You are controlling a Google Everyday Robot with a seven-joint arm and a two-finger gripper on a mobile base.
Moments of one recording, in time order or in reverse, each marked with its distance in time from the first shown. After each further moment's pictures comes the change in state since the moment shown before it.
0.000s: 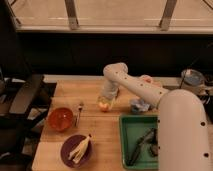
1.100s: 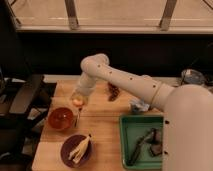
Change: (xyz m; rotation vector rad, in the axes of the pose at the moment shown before) arm -0.143 -0.126 -0.051 0.175 -0.042 -0.392
